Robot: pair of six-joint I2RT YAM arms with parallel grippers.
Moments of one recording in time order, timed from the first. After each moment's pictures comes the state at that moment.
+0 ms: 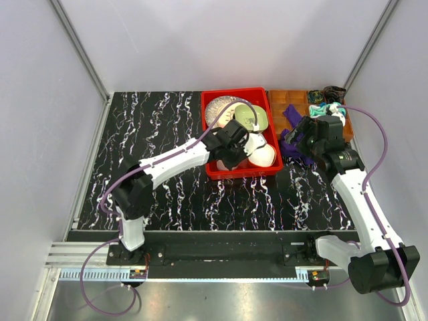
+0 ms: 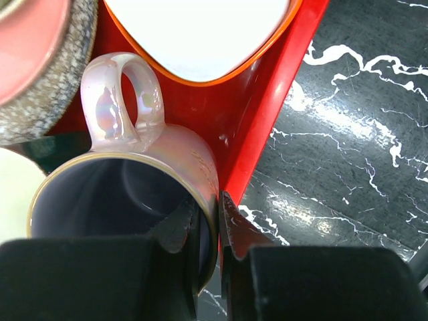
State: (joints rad) left arm -0.86 1.87 1.58 -0.65 0.07 0.27; right arm 0.16 1.08 1.06 -0.57 0.08 0.67
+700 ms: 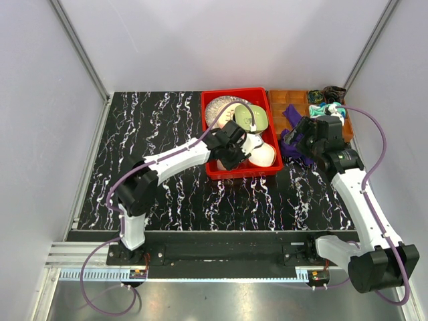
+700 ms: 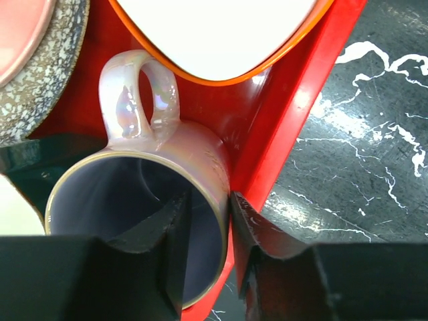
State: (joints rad) left arm -0.82 1.91 1.55 -0.59 0.10 0.27; right arm 0.16 1.09 1.06 -0.57 0.06 0.67
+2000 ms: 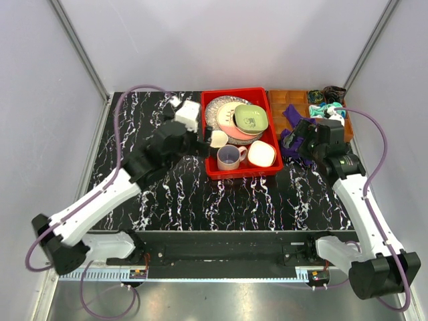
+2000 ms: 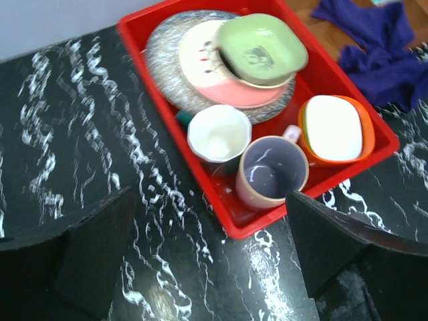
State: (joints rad) left arm -0.80 1.21 1.26 -0.44 -0.34 -0.14; right arm 0.16 1.05 1.03 -0.57 0.07 0.58
